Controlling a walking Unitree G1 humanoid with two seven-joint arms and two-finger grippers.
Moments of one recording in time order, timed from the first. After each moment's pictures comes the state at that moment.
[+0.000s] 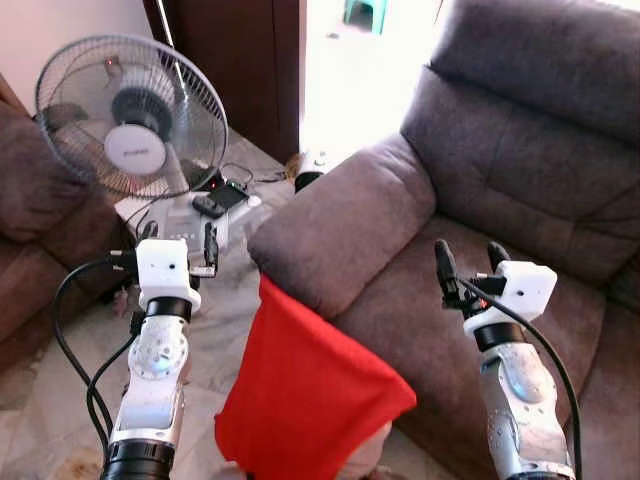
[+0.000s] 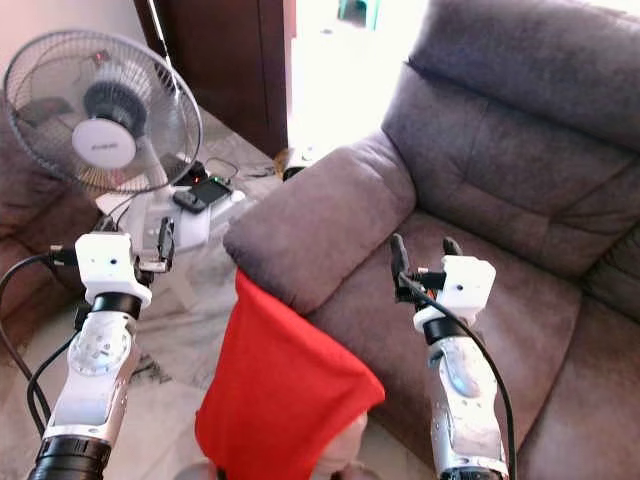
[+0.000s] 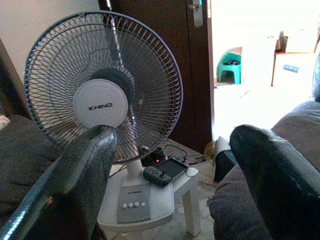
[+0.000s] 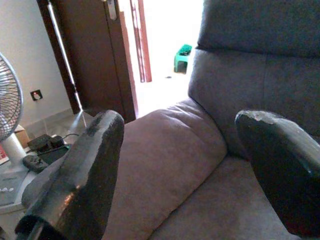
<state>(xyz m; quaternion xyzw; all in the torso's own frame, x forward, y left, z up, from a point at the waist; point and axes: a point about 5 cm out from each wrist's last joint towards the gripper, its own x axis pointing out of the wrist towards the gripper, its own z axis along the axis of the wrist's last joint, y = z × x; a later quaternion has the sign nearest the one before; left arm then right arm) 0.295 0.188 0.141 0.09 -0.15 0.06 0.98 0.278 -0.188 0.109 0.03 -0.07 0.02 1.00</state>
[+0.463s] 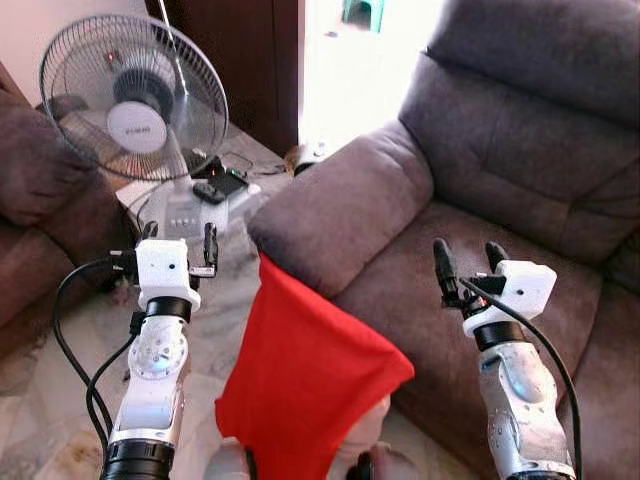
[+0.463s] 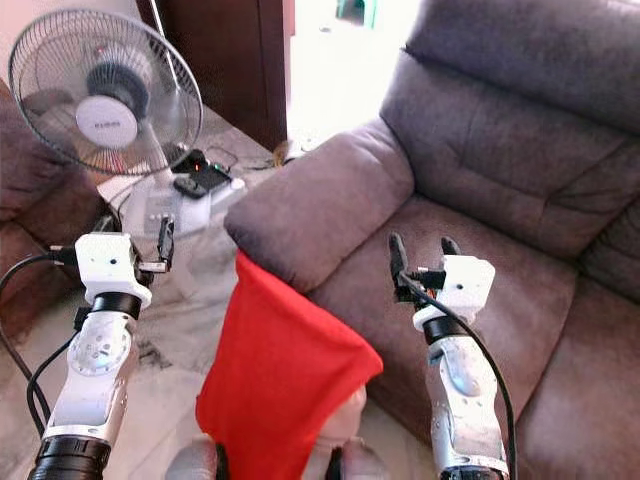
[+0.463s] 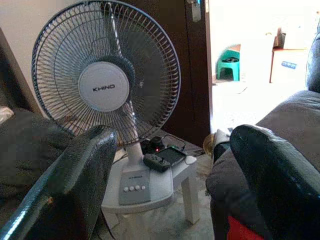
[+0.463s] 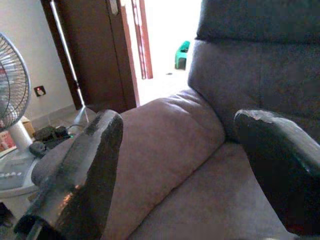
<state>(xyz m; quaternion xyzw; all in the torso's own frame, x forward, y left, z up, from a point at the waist) 0.295 0.188 0.141 0.09 -0.15 0.06 0.98 0.278 -0.187 0.109 0.04 -0.07 0.03 1.00</state>
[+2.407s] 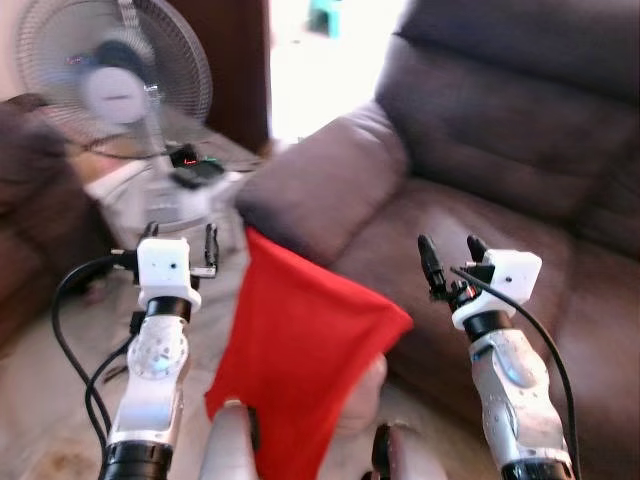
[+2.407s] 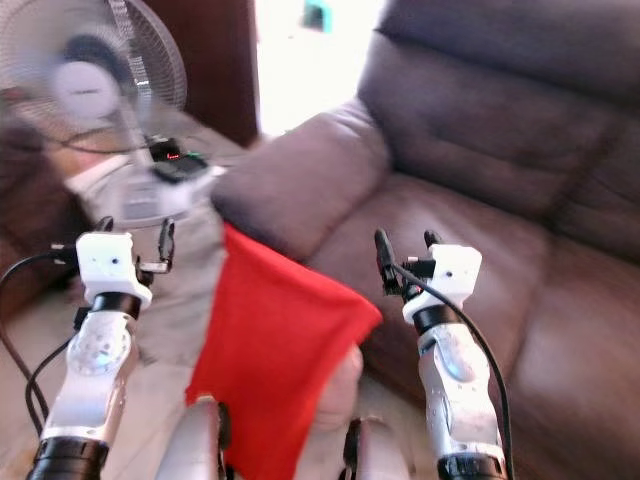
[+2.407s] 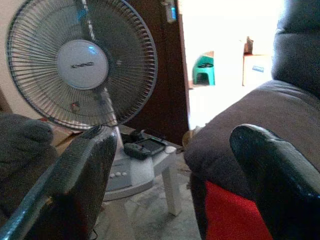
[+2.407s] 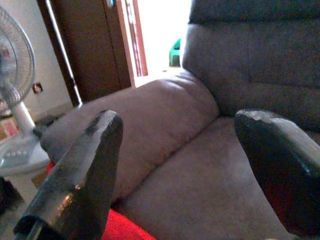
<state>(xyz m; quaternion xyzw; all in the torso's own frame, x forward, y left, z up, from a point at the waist) 0.296 0.183 0.145 0.09 -0.15 0.05 0.98 0.285 -0.181 0.111 0.05 -0.05 0.06 1.00</state>
